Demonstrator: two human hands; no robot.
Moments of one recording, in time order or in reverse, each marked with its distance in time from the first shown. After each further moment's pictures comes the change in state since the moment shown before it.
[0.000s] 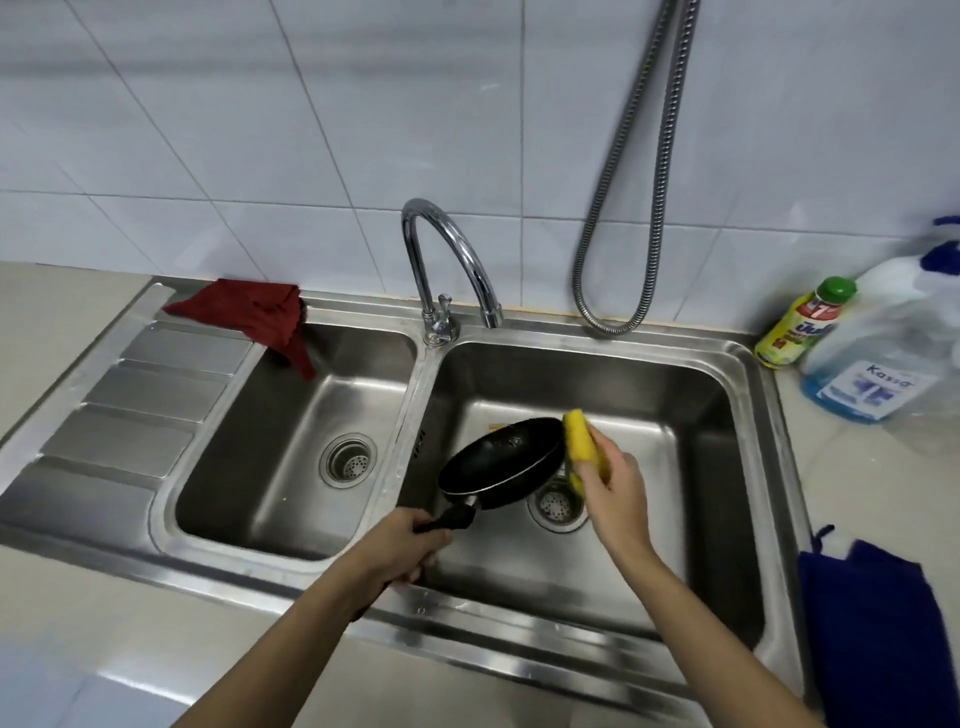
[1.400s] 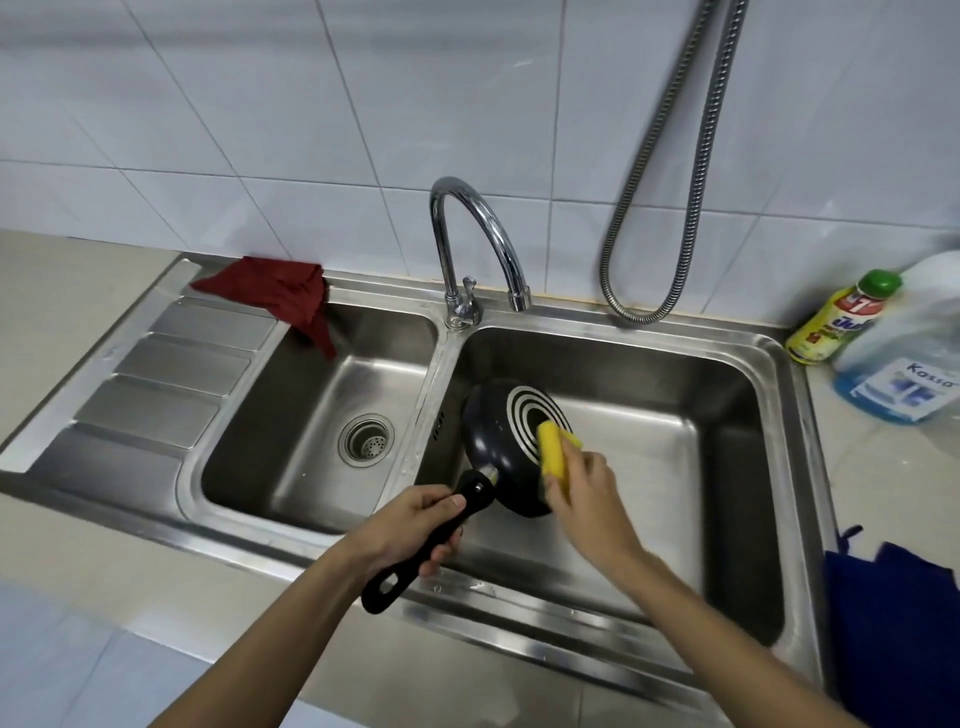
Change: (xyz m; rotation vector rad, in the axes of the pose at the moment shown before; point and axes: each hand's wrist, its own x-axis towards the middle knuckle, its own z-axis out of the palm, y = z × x) left_hand -0.024 0.005 -0.009 -0.351 -0.214 0.176; right_hand -0.029 -0.018 0.028 -0.476 -0.295 -0.156
